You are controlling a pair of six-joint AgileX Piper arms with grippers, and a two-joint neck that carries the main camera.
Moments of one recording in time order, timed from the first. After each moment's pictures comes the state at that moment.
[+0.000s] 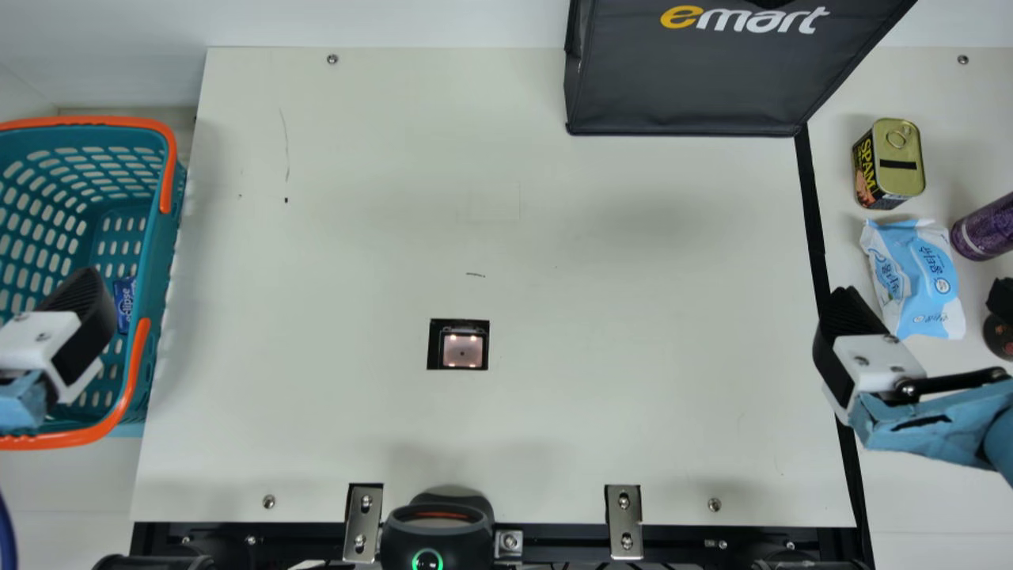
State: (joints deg) left arm -1.7 43.2 -69.0 -1.5 69.5 0.0; right arm 0.6 42.7 -69.8 -0.8 69.5 0.0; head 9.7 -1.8
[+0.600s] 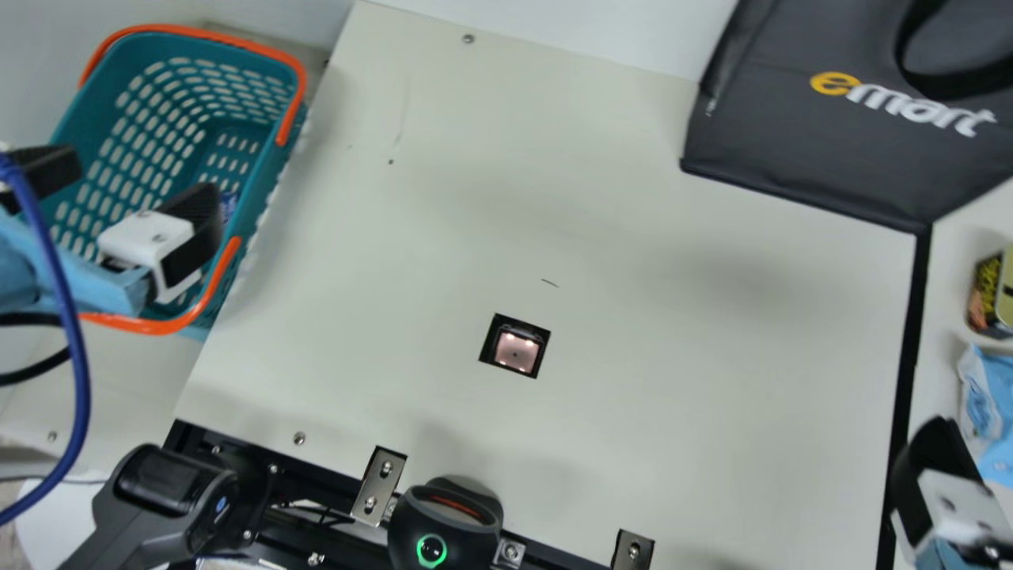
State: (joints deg) left arm -1.7 43.2 -69.0 -1.5 69.5 0.0; right arm 0.6 42.7 -69.8 -0.8 69.5 0.0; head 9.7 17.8
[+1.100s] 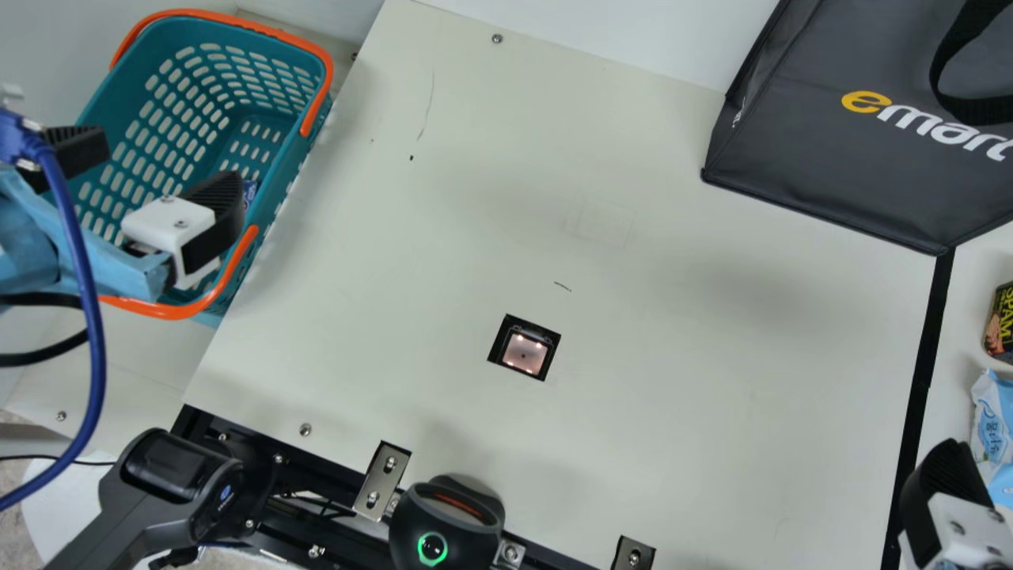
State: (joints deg) left arm -1.7 43.2 -69.0 -1.5 69.5 0.0; right arm 0.6 42.7 -69.8 -0.8 69.5 0.0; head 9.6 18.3
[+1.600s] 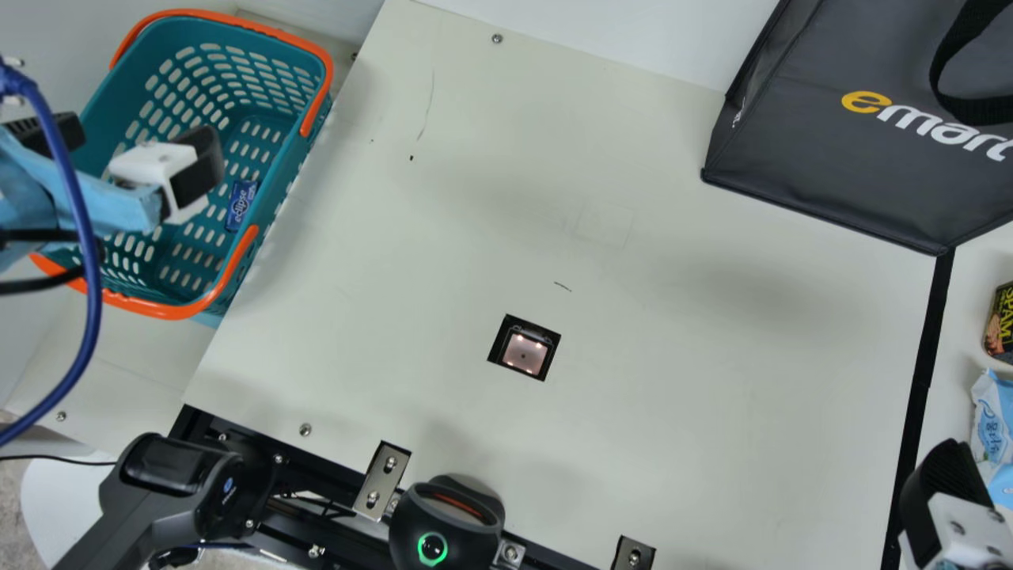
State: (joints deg) left arm 7.6 47.7 -68.0 0.4 66.0 -6.2; right arm 0.6 42.7 -69.8 -0.8 69.5 0.0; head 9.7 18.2
